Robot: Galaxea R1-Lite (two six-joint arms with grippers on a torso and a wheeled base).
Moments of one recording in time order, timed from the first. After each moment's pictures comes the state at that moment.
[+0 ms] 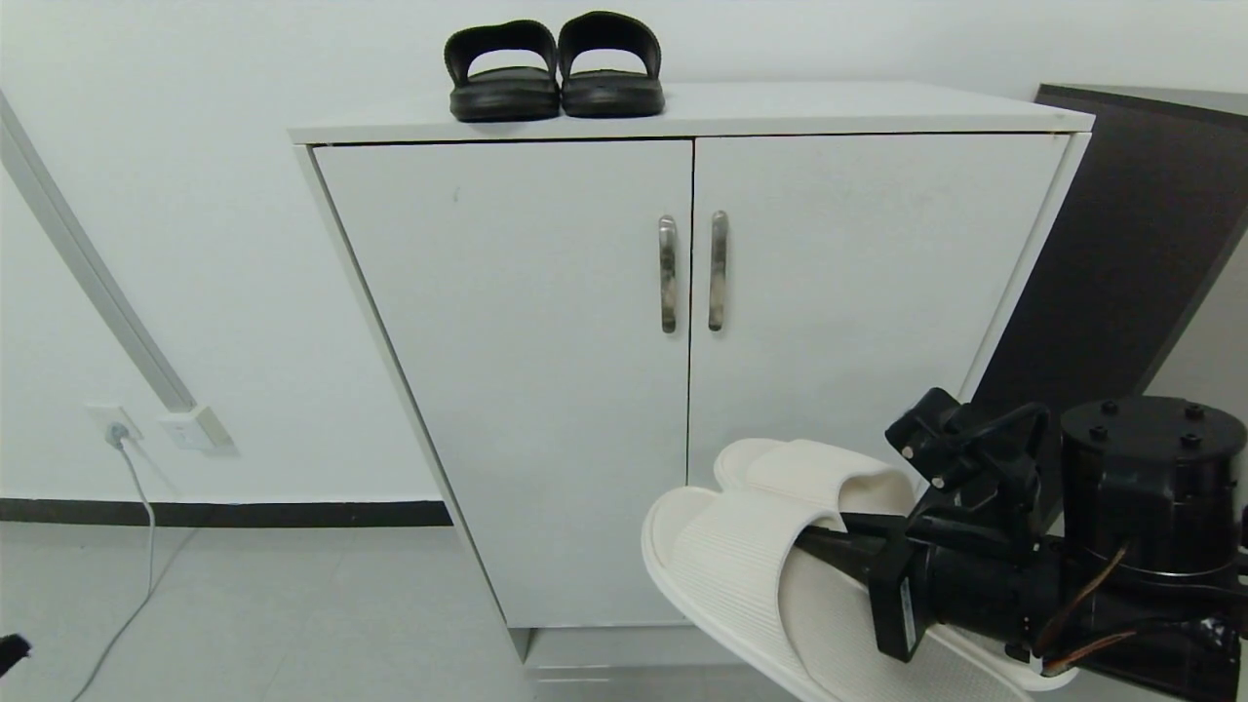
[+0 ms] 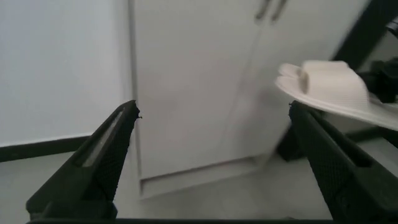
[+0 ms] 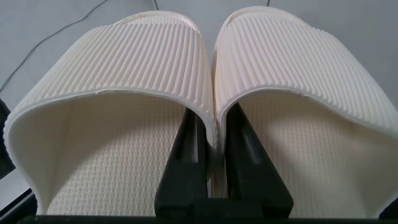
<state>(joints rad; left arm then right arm) -0.03 0.42 -0.29 -0.08 -0.34 -0.13 0.77 1.52 -0.58 -0.62 0.05 0.03</state>
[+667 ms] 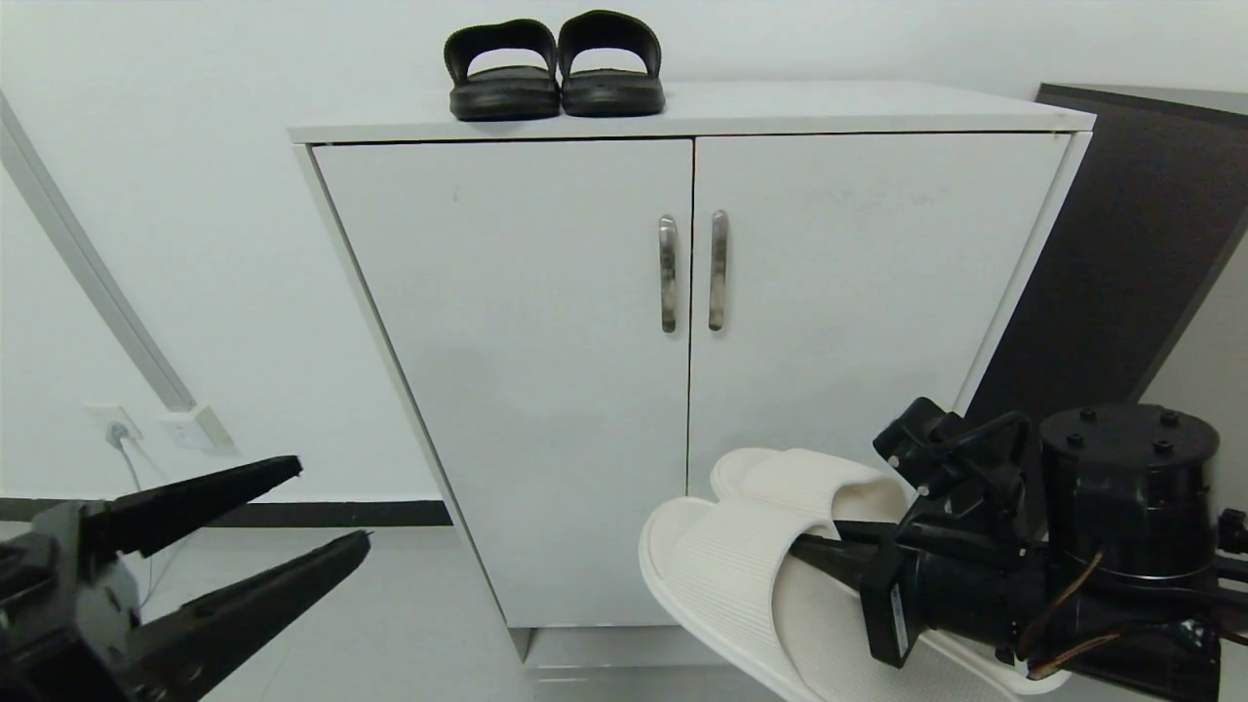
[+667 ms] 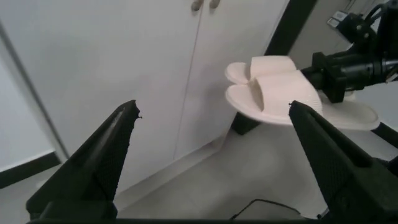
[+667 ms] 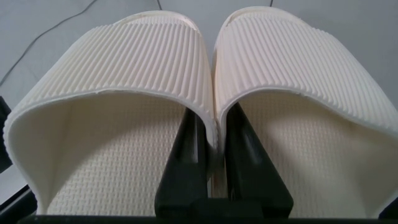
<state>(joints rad) -0.24 0.96 -0.38 -0.49 -0.45 -0.12 0.77 1.54 -0.58 -0.63 0.06 0.04</state>
